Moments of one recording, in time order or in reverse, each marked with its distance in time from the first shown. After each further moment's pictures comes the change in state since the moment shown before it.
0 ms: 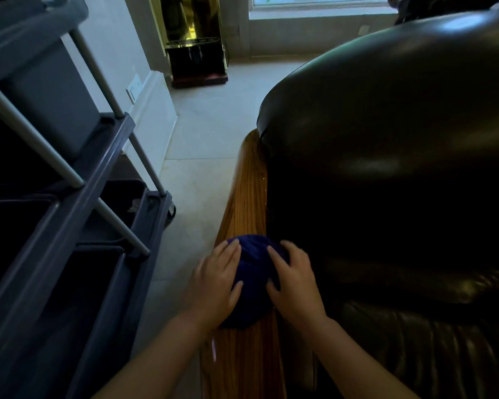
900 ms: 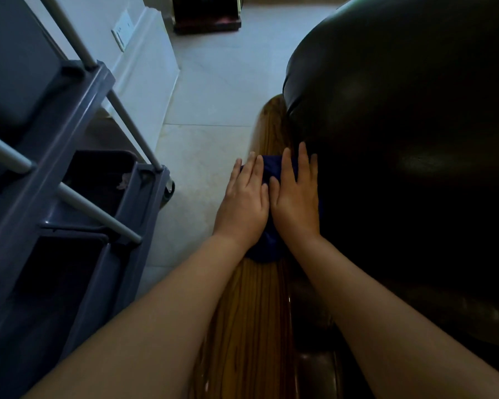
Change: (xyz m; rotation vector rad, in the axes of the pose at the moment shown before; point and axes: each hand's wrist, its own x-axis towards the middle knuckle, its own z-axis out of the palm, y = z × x) left_hand 0.193 -0.034 0.024 -0.299 0.153 -0.164; right_hand 0.209 0.002 0.031 0.009 0.194 0.077
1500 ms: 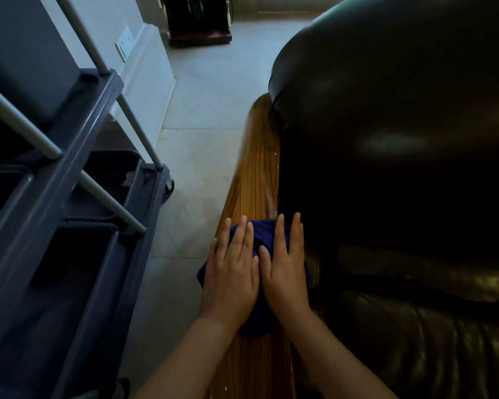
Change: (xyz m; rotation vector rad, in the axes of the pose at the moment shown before) left_hand -0.180 0.018 -0.006 0.286 -0.023 0.012; right_hand -0.179 -0.005 -0.020 0.198 -0.120 0.094
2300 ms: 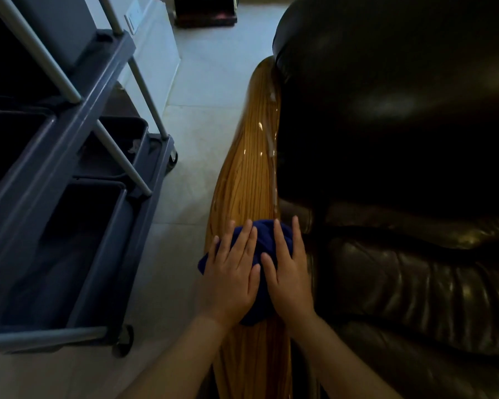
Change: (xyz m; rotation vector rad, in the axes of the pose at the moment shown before) left_hand -0.132 -0.003 0.028 0.030 0.050 0.099; right_hand -0.132 0.031 0.004 0.009 -0.028 -0.054
